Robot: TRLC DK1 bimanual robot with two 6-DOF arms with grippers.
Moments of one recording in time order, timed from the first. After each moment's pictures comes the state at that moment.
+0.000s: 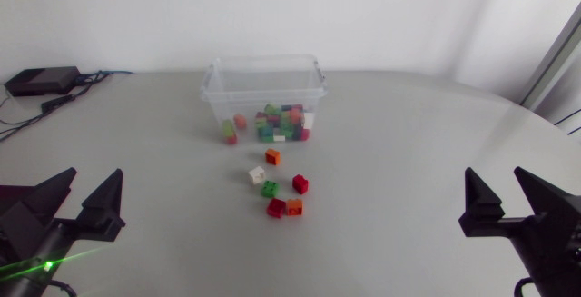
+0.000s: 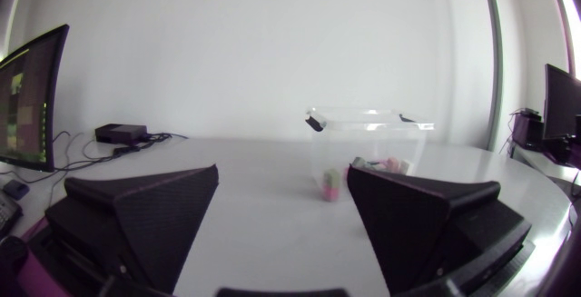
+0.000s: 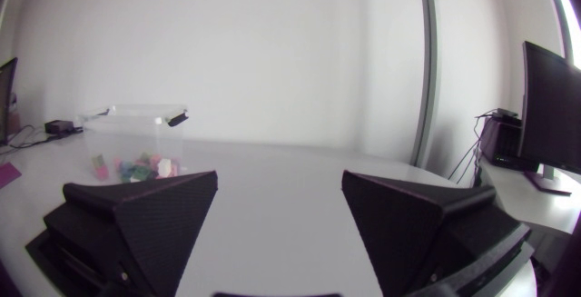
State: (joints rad) left arm -0.03 0.05 0.04 -0.03 0.01 -0.02; right arm -0.03 0.06 0.03 -0.01 0.01 -0.03
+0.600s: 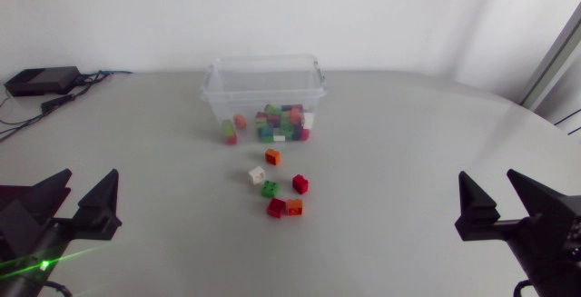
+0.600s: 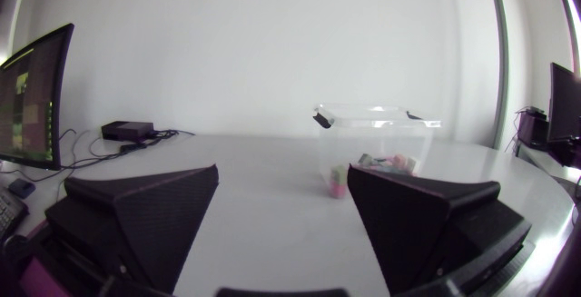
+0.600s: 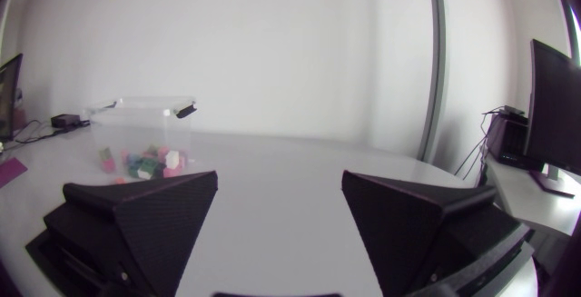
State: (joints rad) left arm 0.00 0.05 0.06 -0.07 0.02 -0.02; right arm 0.00 0.06 0.05 -0.07 0.01 -0.03
